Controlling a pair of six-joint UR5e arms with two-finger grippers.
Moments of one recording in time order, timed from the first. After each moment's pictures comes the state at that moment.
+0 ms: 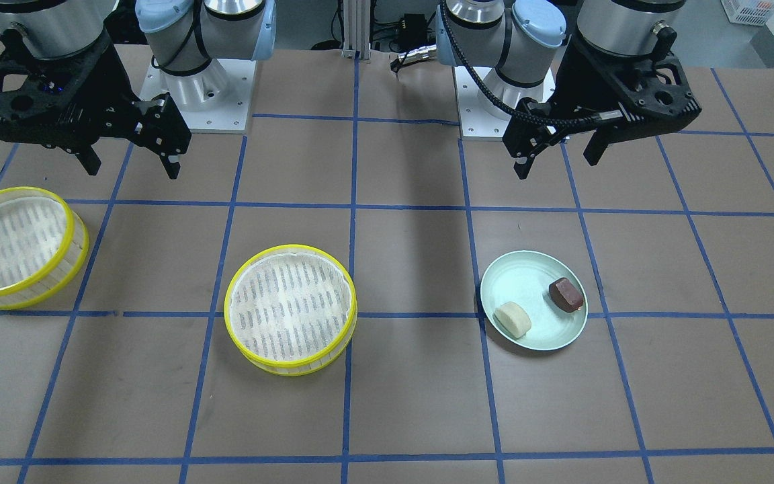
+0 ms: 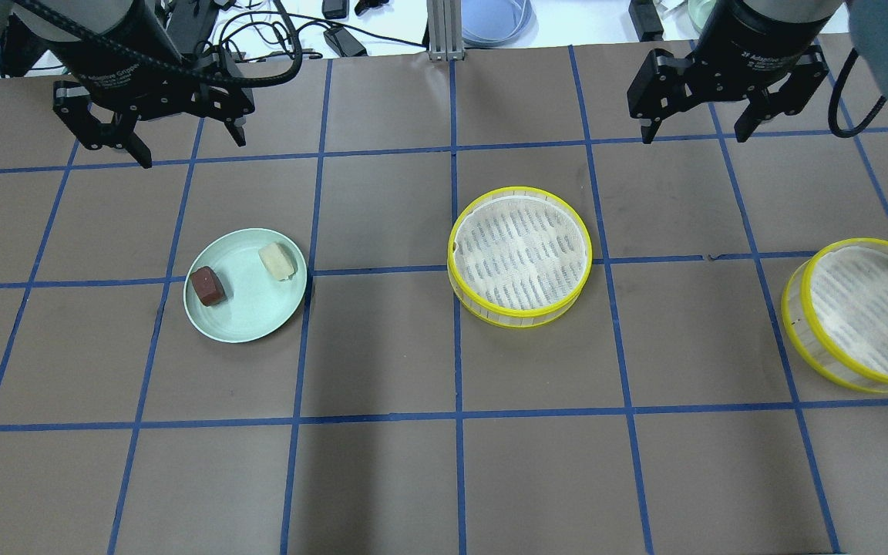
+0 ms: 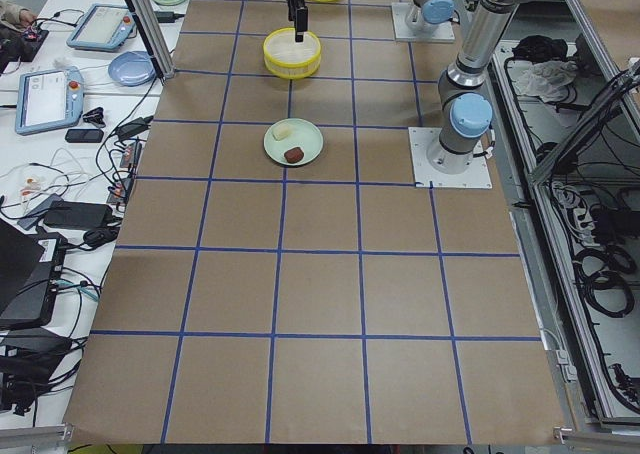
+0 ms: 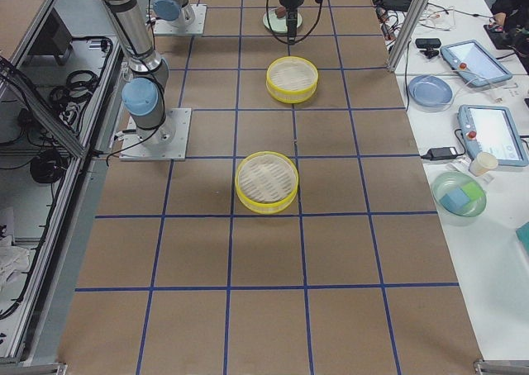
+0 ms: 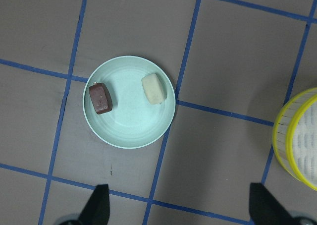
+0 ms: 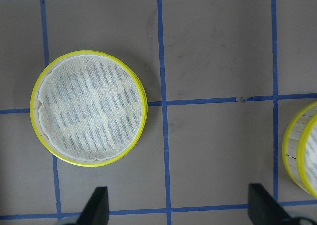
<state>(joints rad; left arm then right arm) -1.59 -1.58 -1.46 -1.61 1.61 -0.26 1.55 -1.57 1.51 -1.59 -1.57 0.03</state>
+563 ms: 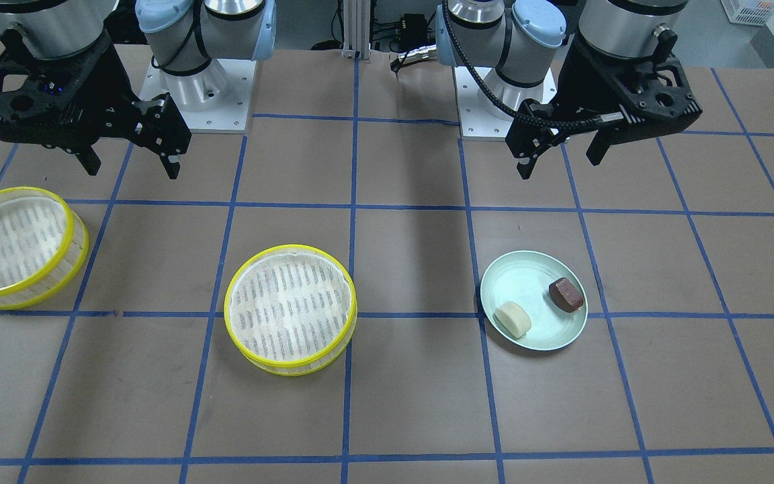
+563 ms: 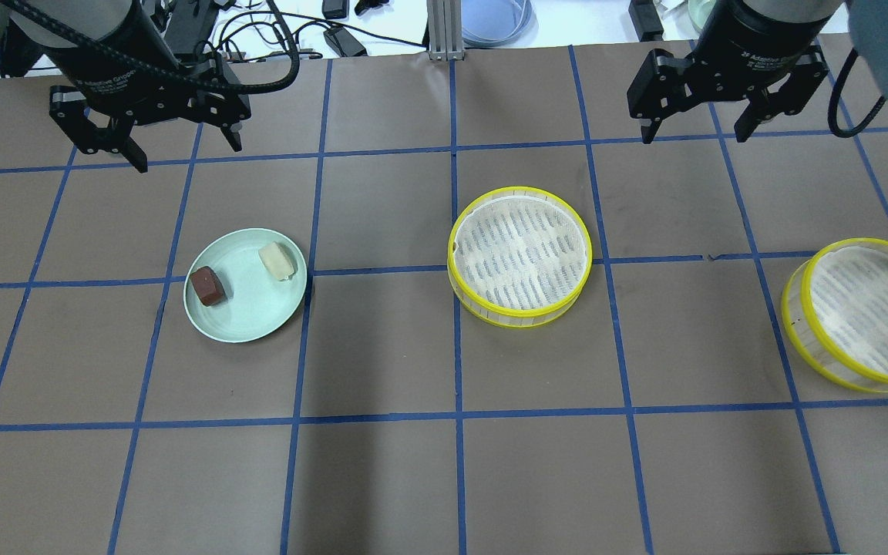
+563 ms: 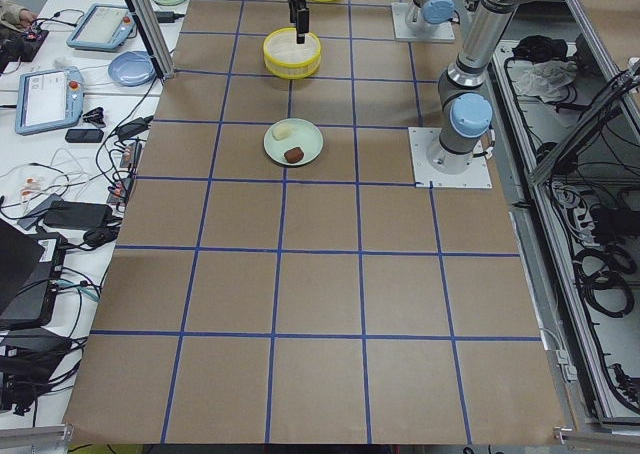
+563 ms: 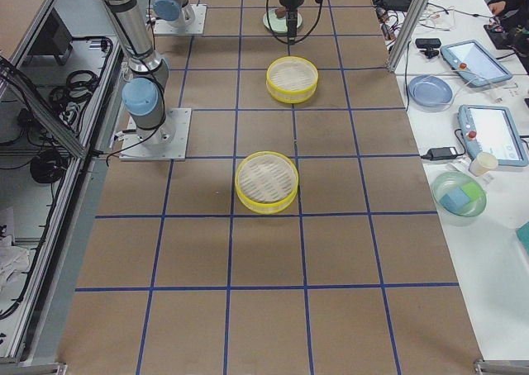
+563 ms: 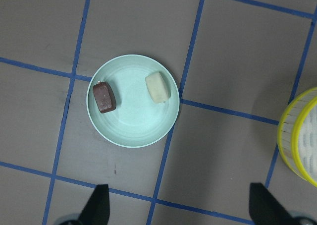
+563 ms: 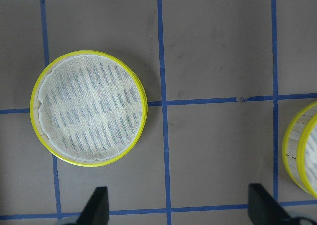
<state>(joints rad) -1.58 -1.58 -1.48 -1.60 1.61 -0.25 1.55 -1.57 1.51 -1.59 -1.57 0.03</state>
